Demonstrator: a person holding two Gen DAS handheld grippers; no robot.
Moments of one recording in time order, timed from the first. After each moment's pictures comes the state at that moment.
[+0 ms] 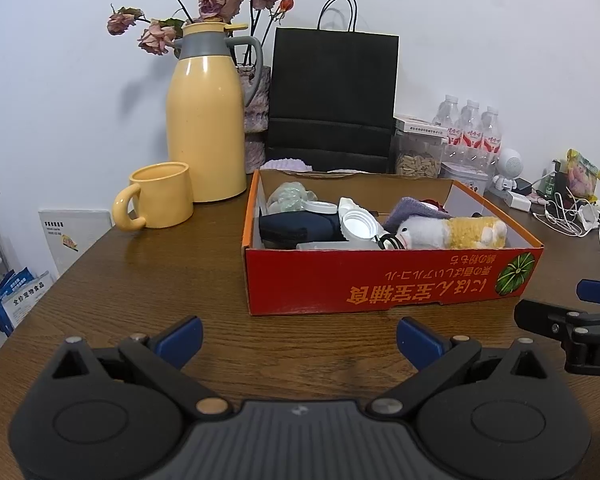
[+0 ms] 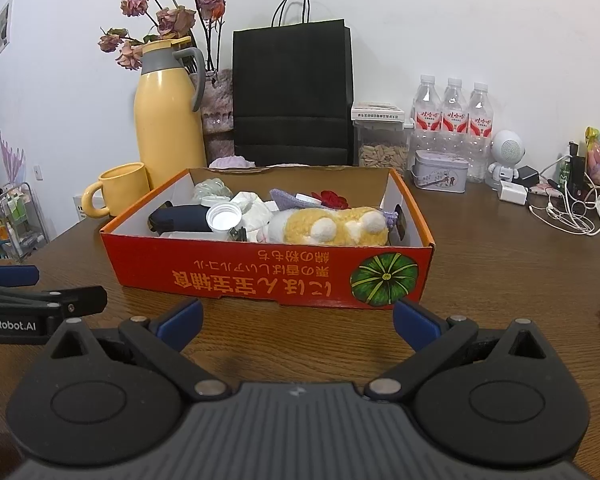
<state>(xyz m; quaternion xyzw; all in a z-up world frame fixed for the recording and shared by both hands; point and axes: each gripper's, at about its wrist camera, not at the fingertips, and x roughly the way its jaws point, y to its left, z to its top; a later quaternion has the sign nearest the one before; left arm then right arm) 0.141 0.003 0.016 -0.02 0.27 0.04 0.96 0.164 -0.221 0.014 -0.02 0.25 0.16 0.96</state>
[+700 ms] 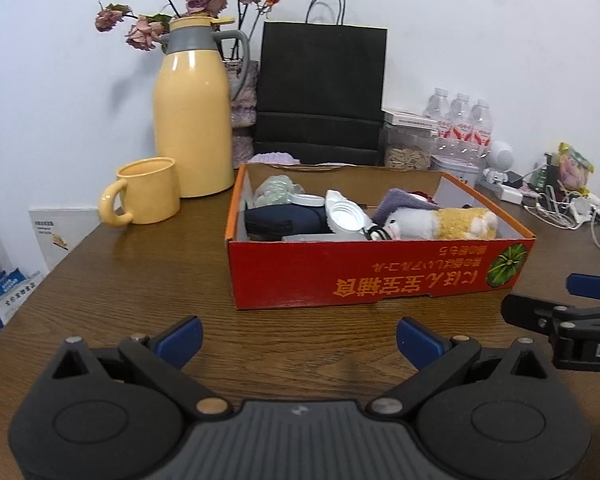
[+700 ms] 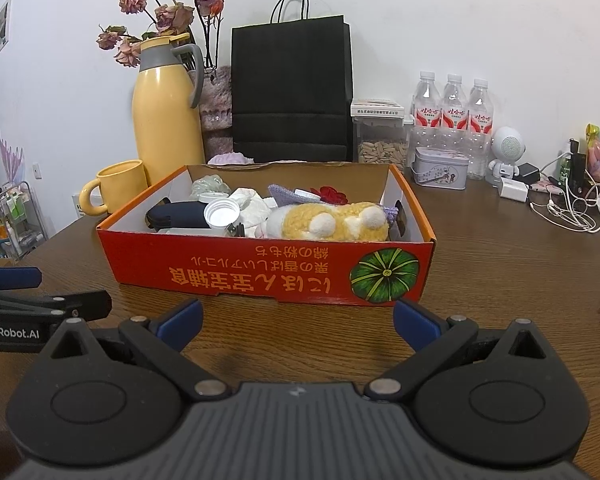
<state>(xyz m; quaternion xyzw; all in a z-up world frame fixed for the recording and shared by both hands) 0.145 -0.002 0.011 -0.02 0.28 0.02 0.96 0.165 -0.222 0.010 -0.02 0.25 0.16 0.95</state>
